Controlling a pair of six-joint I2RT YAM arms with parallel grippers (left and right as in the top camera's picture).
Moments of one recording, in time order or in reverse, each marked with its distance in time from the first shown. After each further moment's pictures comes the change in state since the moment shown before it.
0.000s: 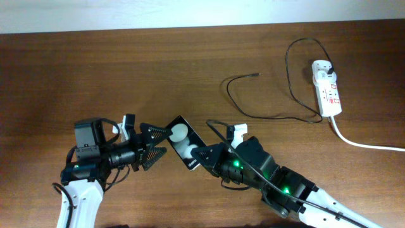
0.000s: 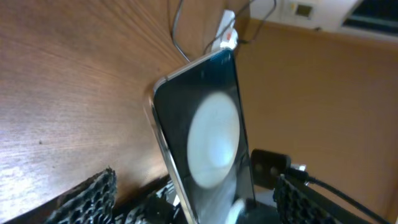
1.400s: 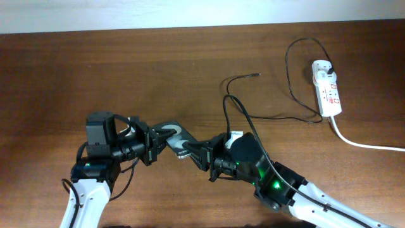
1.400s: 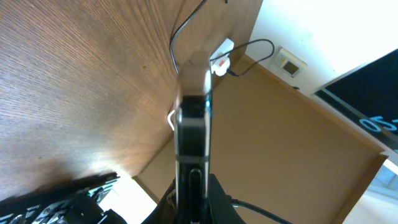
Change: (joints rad) left arm -0.131 0.006 -0.009 0.214 -0.139 -0.623; right arm -0.005 0.093 0.000 0.187 -0.033 0.570
